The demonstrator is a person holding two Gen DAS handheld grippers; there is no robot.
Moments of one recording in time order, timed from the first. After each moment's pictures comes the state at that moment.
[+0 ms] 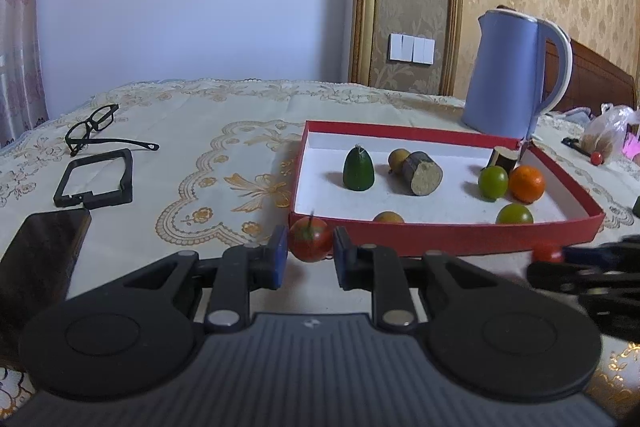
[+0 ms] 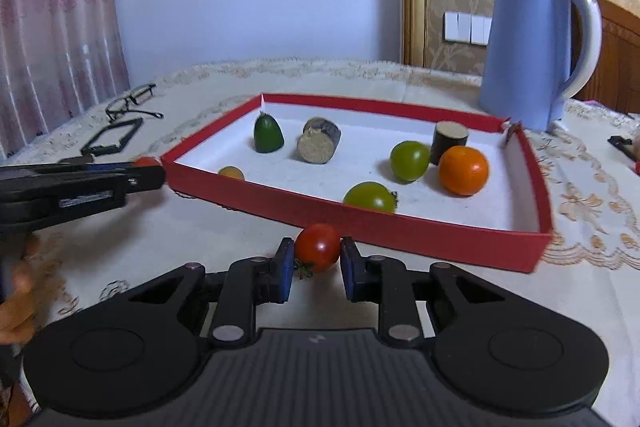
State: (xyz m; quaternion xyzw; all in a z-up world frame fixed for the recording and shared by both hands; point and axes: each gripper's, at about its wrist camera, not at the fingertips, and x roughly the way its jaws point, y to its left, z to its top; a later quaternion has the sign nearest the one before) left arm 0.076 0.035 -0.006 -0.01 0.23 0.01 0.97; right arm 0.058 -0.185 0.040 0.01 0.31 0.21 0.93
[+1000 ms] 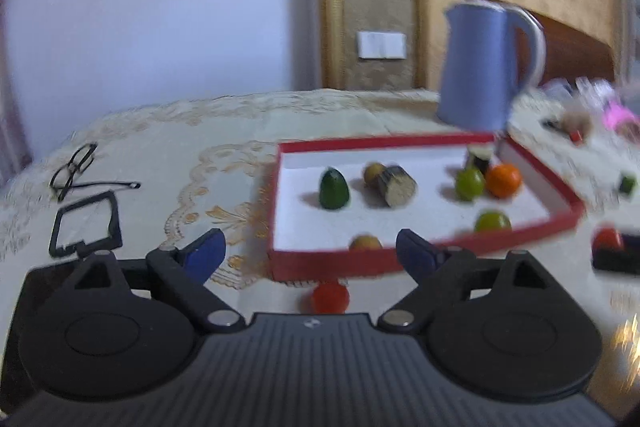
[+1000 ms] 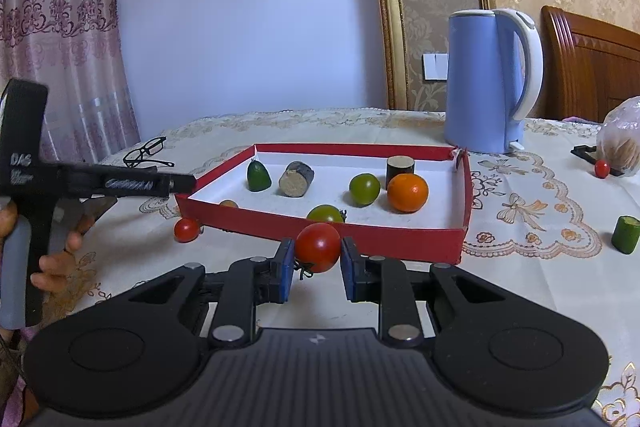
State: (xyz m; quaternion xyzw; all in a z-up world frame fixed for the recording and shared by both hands) left arm 0.078 0.022 0.016 0.05 0.23 -0.03 0.97; right arm 0.017 -0.238 0.056 0.06 0.26 0.21 0.94
